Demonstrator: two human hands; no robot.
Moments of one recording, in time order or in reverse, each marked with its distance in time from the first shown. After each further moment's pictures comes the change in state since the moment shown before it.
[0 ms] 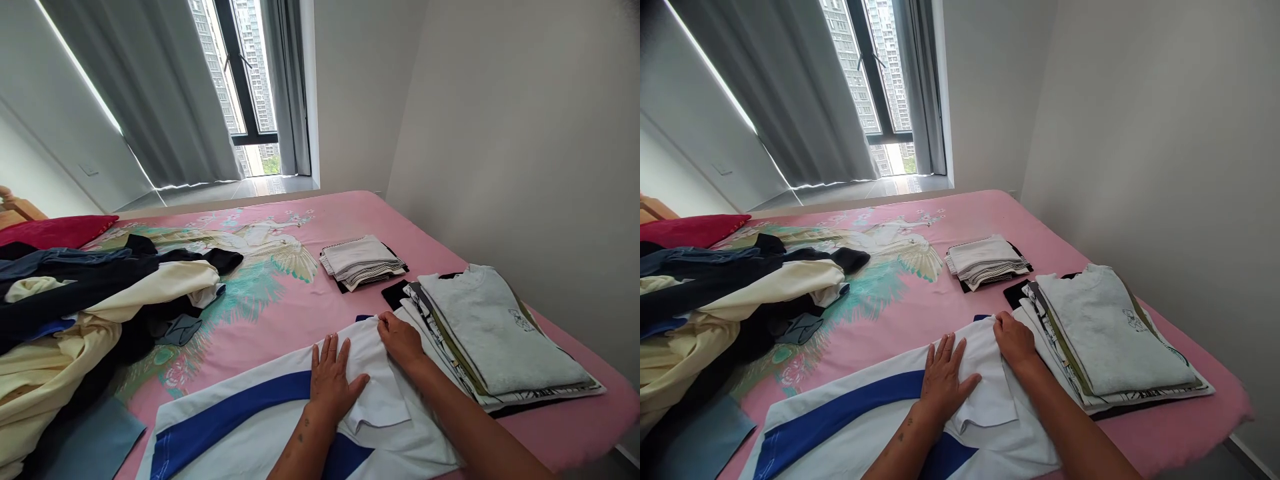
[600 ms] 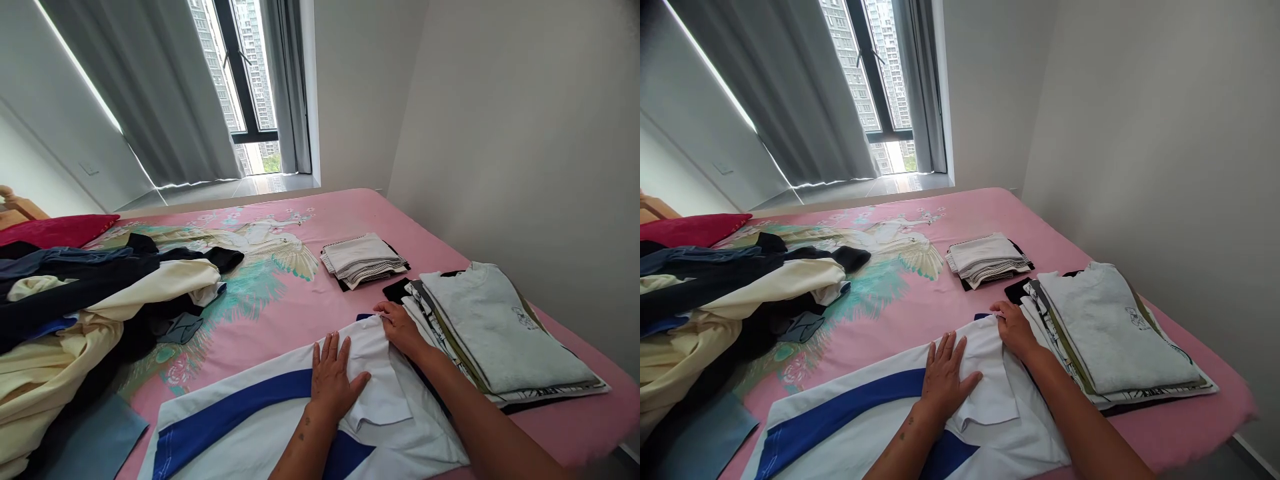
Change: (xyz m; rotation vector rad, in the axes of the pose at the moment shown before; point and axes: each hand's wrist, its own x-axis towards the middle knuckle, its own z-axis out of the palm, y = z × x) left_hand -0.001 0.001 -0.001 0.004 -0.005 -0.002; right_hand 0.013 0.010 -0.003 0.288 0.032 -0.304
